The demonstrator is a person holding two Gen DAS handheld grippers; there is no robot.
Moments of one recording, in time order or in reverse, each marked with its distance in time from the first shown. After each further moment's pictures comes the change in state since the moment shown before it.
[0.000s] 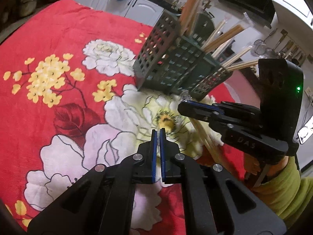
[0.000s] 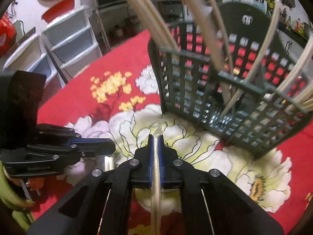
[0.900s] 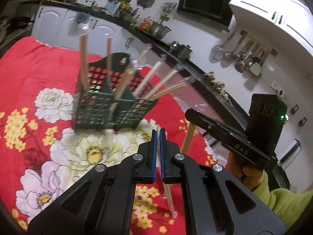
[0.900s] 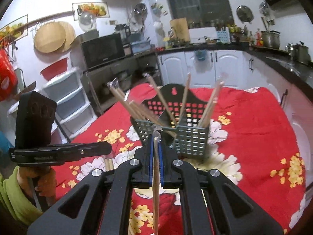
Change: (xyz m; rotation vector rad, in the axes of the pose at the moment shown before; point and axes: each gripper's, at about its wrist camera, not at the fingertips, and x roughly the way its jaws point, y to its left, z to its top) left arm -0.042 -0.098 0.031 0.143 -0.114 -0.230; right arm -0.151 -0.027 -0.037 0.168 -0.391 -0.096
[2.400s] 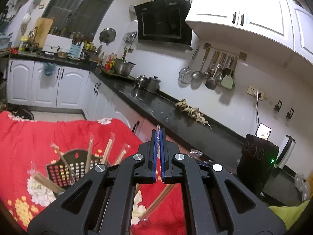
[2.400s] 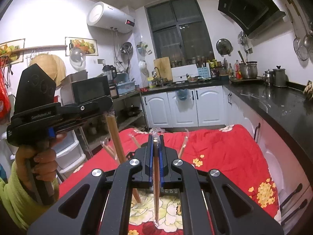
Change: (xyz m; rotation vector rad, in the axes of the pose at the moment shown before) left arm -0.010 -0.099 0.114 0.259 -0.203 -0.111; right arm -0.081 -0.019 0.052 0.024 -0.290 -0.114
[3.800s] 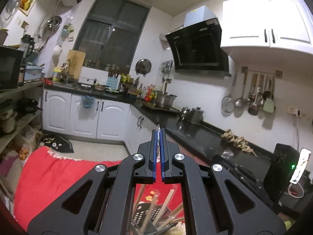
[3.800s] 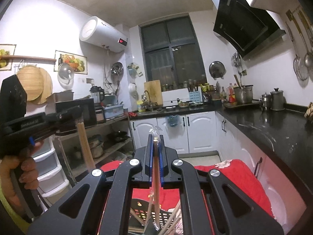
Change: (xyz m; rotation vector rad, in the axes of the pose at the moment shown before) left arm -0.013 0.065 0.068 0.058 -0.197 0.324; right arm 0.092 -0.004 0.055 -0.019 -0.171 -0.094
